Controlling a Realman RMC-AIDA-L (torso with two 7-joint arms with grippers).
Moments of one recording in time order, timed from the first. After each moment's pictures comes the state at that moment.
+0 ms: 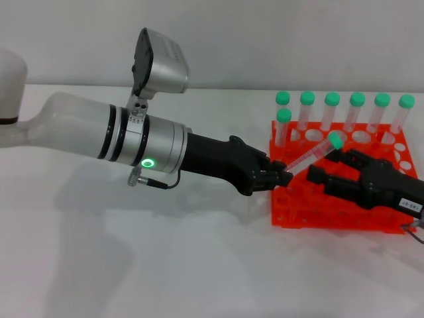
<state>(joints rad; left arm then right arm) -1.14 -2.08 2.85 -0.30 -0.06 1.41 -1.32 0.51 1.96 -1.36 -0.30 -0.98 -1.41 1.18</state>
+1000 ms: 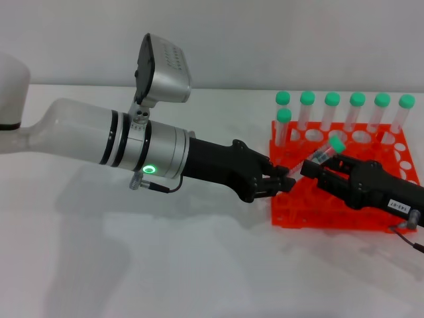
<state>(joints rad) -1.13 -2.08 2.85 -0.28 -0.06 1.41 -1.26 0.51 1.99 -1.35 -0.31 -0.98 -1.38 1.18</state>
